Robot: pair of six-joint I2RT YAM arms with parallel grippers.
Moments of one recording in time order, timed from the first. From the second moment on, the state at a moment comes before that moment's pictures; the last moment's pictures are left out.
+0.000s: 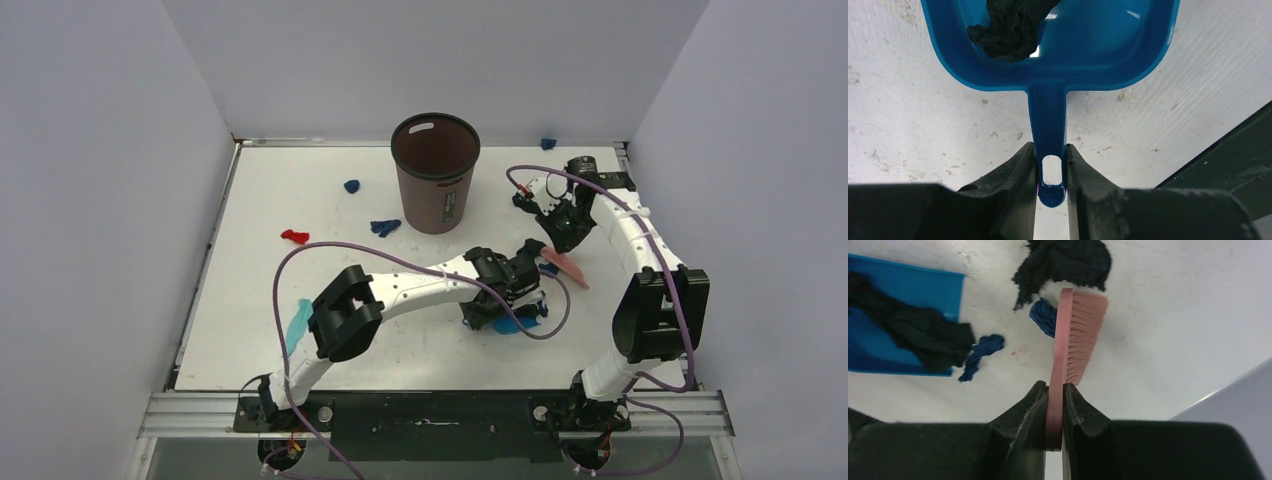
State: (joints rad) left arm -1.18 2.18 1.87 -1.07 -0.09 0.01; right arm 0.06 1.64 1.39 -1.04 -0.12 -0.74
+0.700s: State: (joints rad) left arm -1.20 2.20 1.74 -0.97 -0.16 -0.04; right arm 0.06 1.70 1.46 -1.36 -0.53 -0.67
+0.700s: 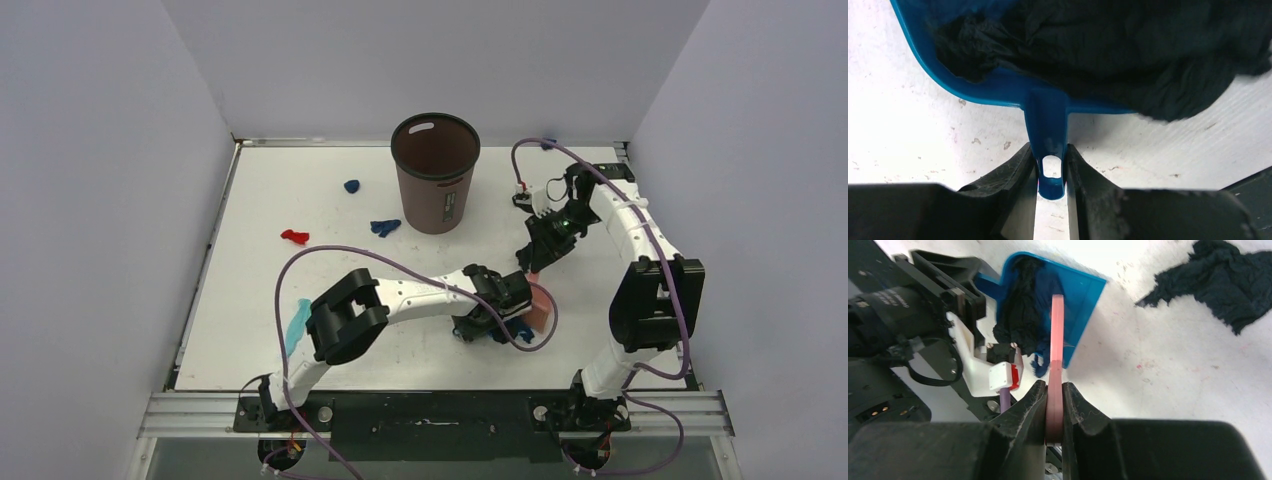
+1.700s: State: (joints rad) left arm -1.09 2.03 1.57 -0.87 -0.18 -0.12; right arm 0.08 1.69 1.62 -1.02 -0.29 -0.54
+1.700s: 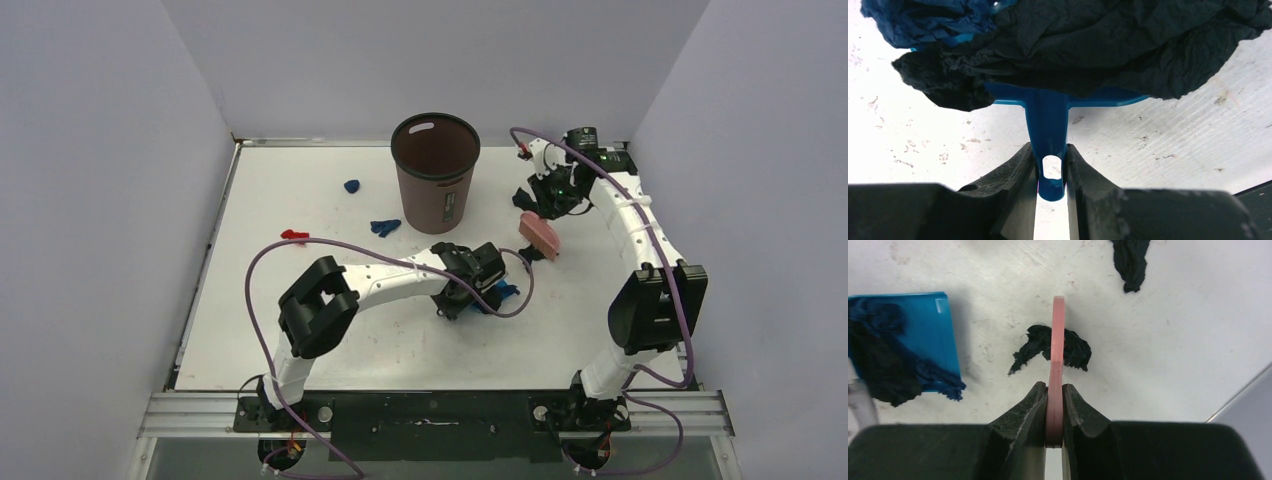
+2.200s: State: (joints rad) left arm -1.07 2.11 1.72 -0.97 -0.14 -0.10; right arm 0.13 1.70 1.68 -1.00 -0.18 -0.56
